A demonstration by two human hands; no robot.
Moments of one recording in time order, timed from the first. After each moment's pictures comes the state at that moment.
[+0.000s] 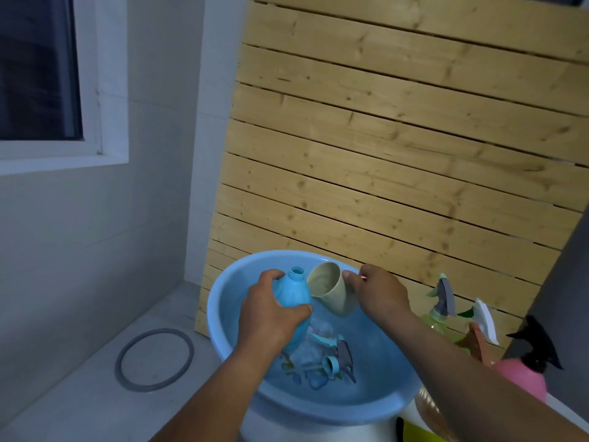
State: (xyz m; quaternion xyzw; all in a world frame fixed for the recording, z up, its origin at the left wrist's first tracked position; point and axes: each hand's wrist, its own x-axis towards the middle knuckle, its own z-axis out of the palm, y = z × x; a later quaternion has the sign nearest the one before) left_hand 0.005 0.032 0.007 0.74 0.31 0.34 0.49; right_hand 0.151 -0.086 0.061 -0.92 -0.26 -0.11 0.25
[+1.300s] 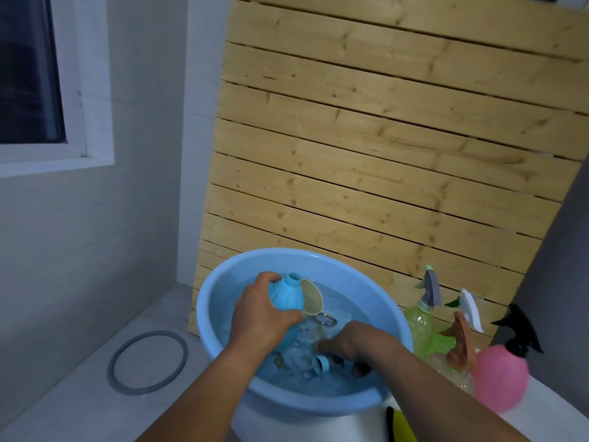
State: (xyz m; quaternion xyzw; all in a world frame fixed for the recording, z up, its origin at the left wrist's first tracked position) left_hand 0.005 0.029 0.004 0.79 0.29 0.31 0.45; right_hand 0.112 -0.101 0.031 -0.95 -0.18 0.24 0.07
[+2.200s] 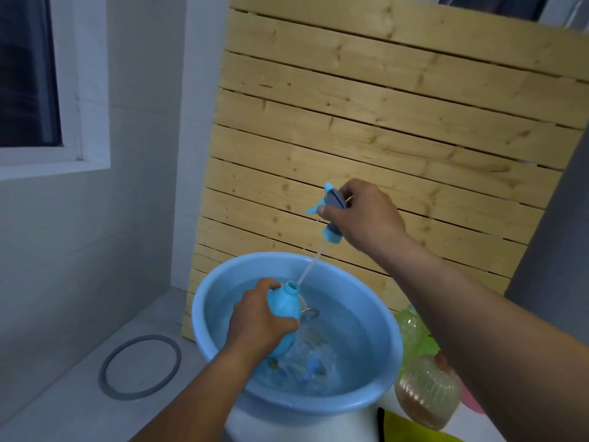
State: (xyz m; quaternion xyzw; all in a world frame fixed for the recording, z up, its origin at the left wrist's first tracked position) left_hand 0.002 0.026 0.005 0.81 0.27 0.28 0.43; right_hand 0.093 -0.080 0.188 -0.87 -0.34 -0.19 0.32
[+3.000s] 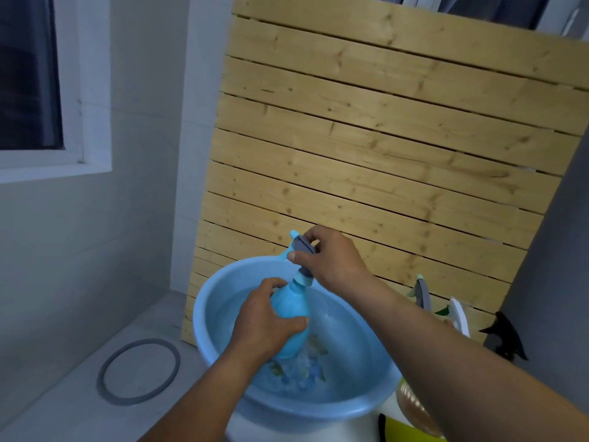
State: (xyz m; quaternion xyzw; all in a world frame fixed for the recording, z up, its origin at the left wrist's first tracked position) left_hand 0.002 0.022 0.011 0.77 0.23 0.31 0.50; right_hand 0.091 -0.058 0.128 -0.84 -0.40 -0.05 0.36
